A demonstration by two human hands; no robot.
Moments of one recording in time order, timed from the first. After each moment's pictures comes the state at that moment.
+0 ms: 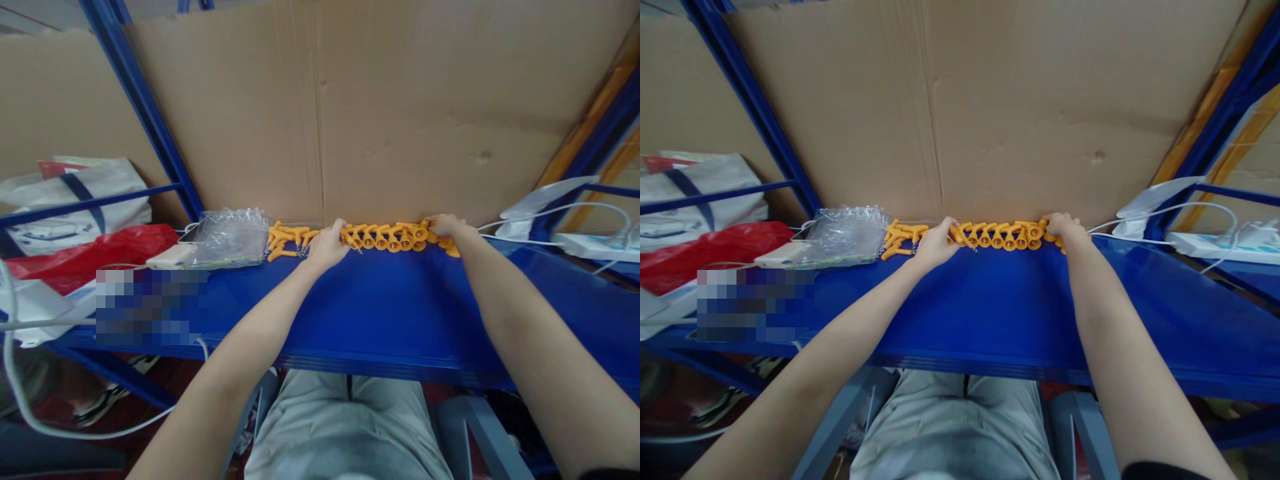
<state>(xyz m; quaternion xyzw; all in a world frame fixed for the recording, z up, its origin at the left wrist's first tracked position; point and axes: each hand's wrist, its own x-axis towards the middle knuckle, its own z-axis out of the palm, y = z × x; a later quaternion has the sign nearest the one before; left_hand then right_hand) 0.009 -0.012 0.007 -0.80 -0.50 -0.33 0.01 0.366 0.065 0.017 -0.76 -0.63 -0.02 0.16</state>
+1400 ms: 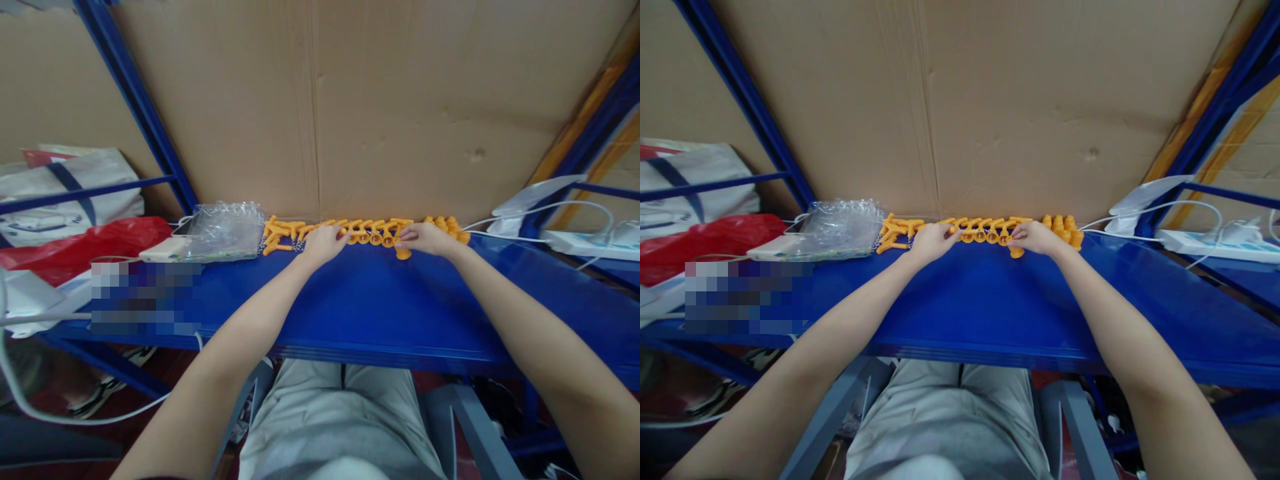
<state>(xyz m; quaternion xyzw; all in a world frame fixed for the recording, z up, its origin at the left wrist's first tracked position) 0.015 -0.025 0.017 -0.80 -0.55 -0.24 0.07 0.291 -0.021 0.010 -0.60 -0.74 0.14 0.28</state>
